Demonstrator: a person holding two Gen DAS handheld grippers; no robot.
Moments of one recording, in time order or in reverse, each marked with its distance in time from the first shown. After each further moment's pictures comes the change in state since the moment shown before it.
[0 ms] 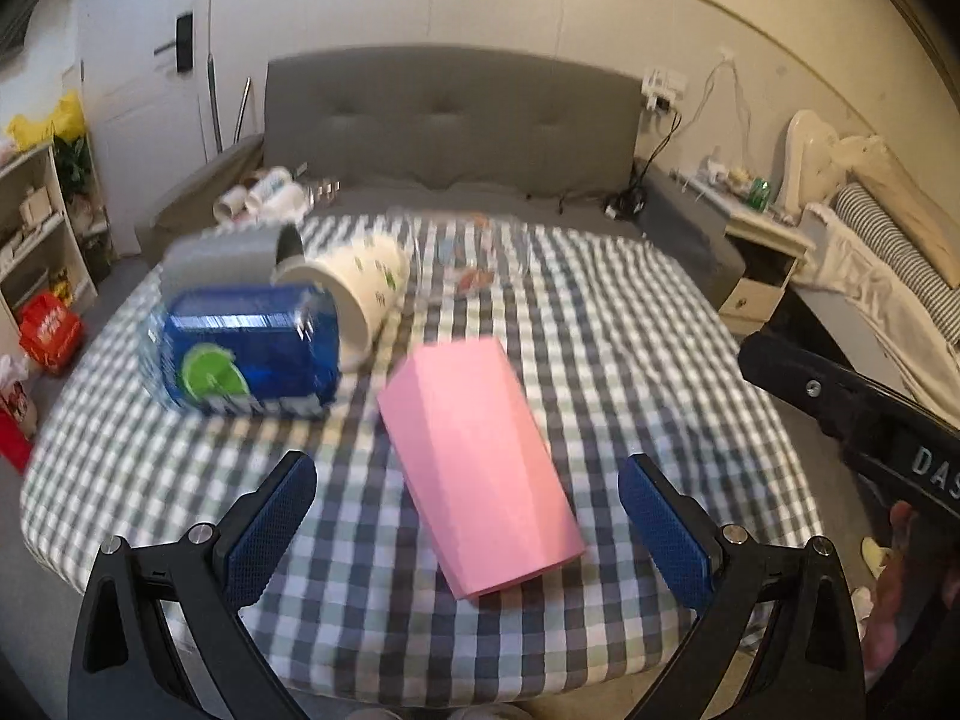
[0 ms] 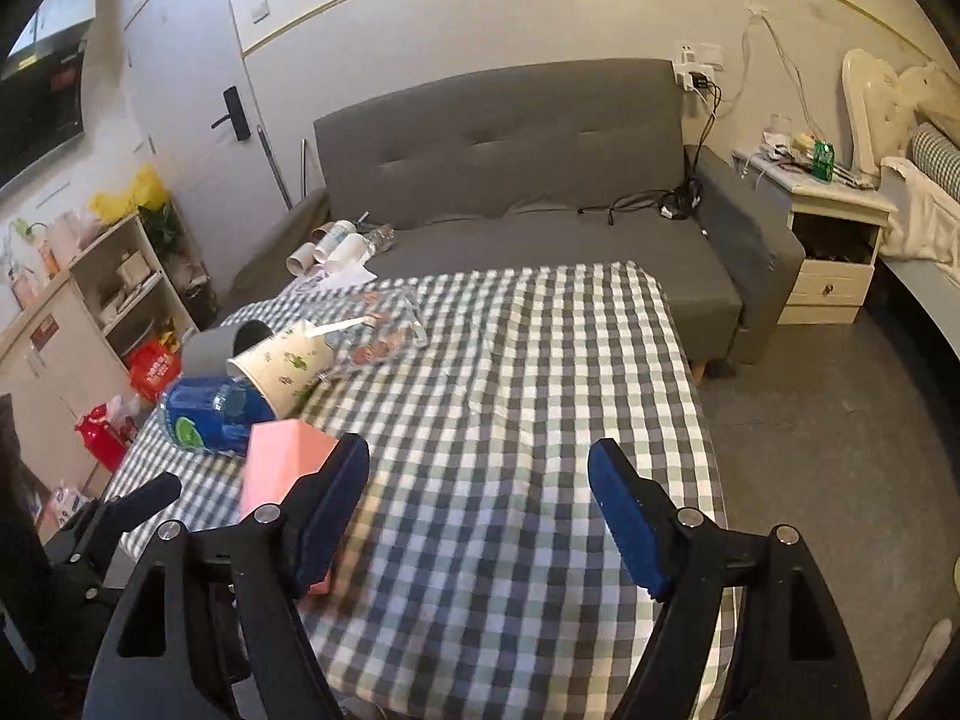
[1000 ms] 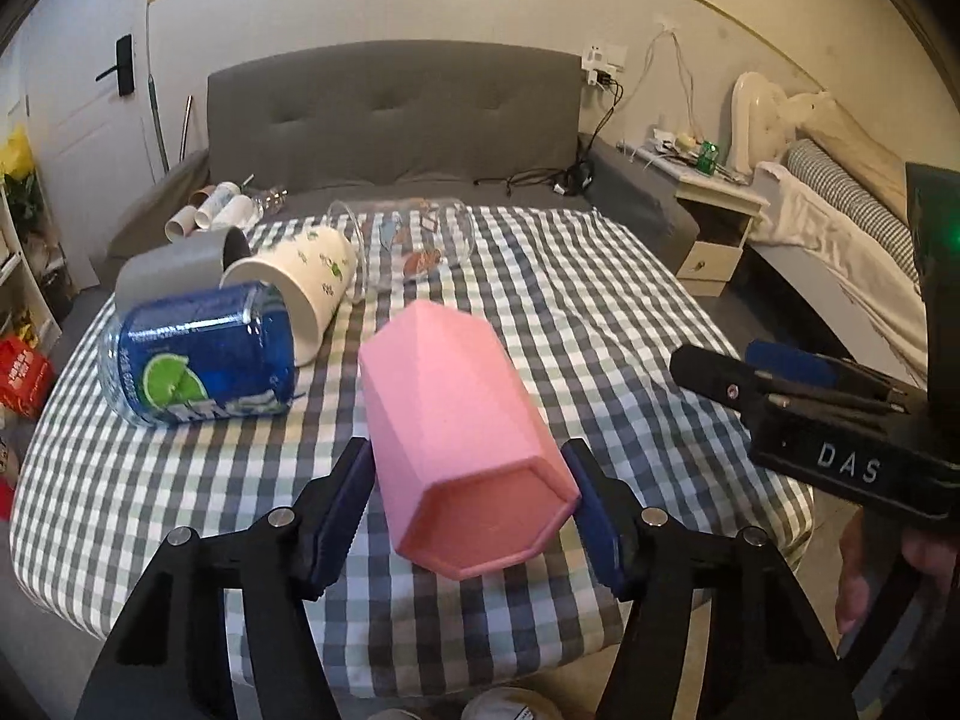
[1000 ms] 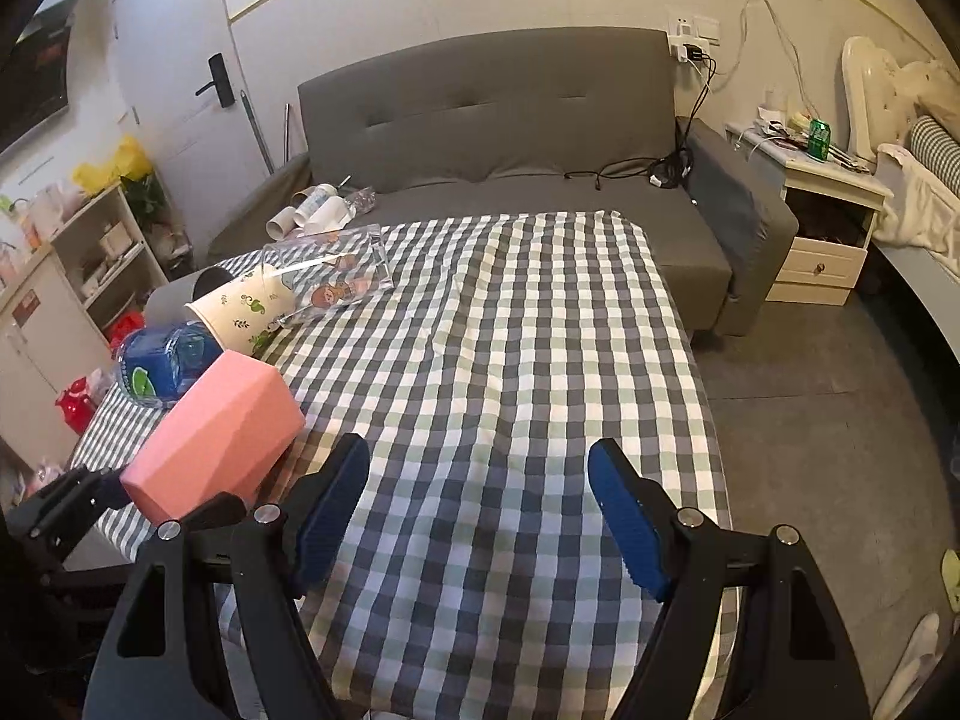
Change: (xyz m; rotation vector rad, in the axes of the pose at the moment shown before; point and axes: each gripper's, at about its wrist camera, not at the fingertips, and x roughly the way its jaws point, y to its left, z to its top) left arm -0.010 -0.008 -0.006 0.123 0.002 -0.083; right arm 0.023 -0.010 -0.024 -0.025 0.063 -0.042
